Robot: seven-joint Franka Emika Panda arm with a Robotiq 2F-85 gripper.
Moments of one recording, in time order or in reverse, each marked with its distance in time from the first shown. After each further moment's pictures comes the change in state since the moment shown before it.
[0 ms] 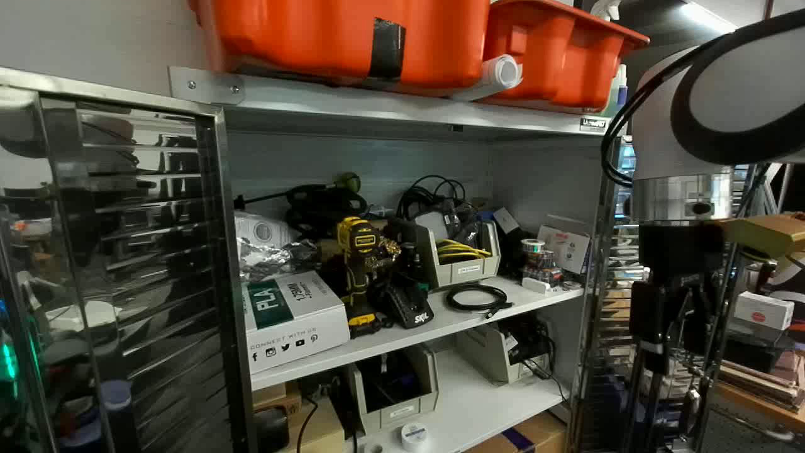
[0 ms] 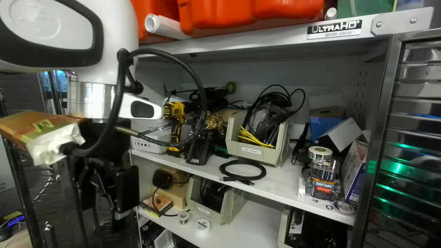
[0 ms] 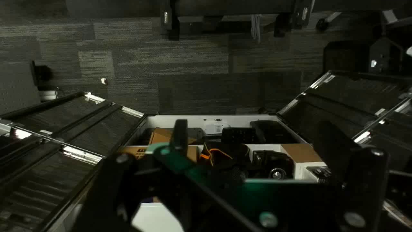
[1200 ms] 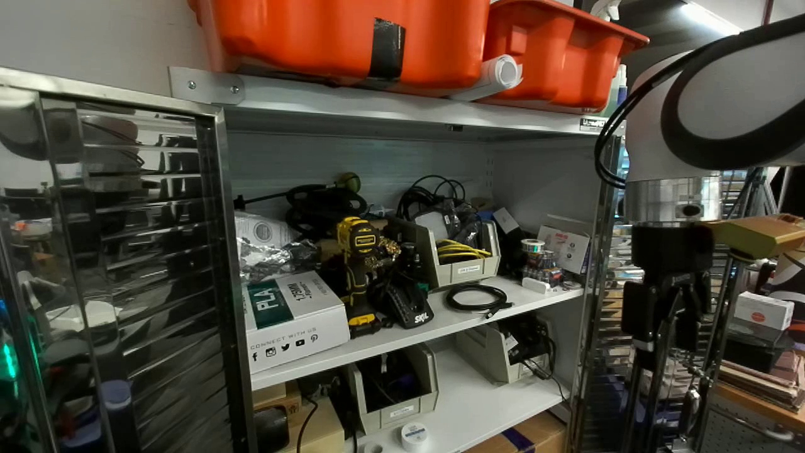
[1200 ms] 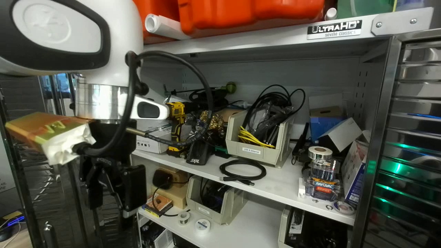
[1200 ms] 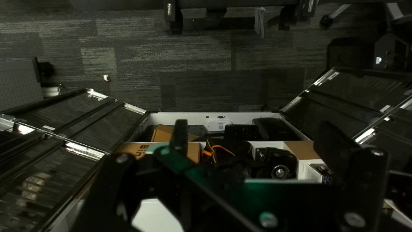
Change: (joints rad) arm -0.004 0.035 0.000 0.016 -0.010 0.026 0.000
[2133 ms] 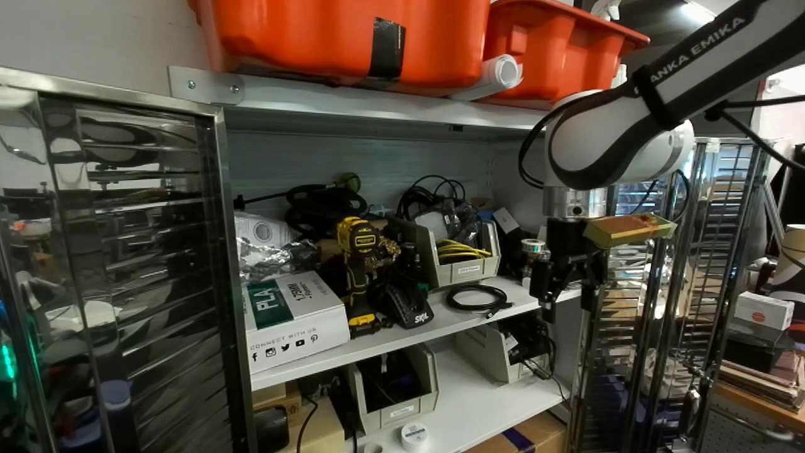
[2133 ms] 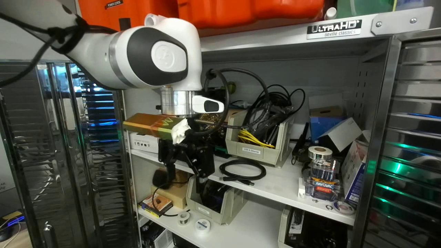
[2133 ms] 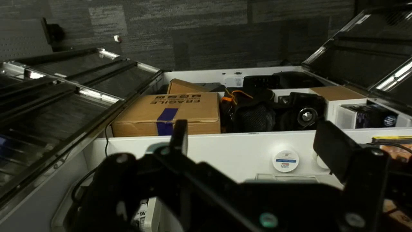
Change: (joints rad) arm -0.025 0.433 -0.011 0.346 -0.050 0.182 0.042
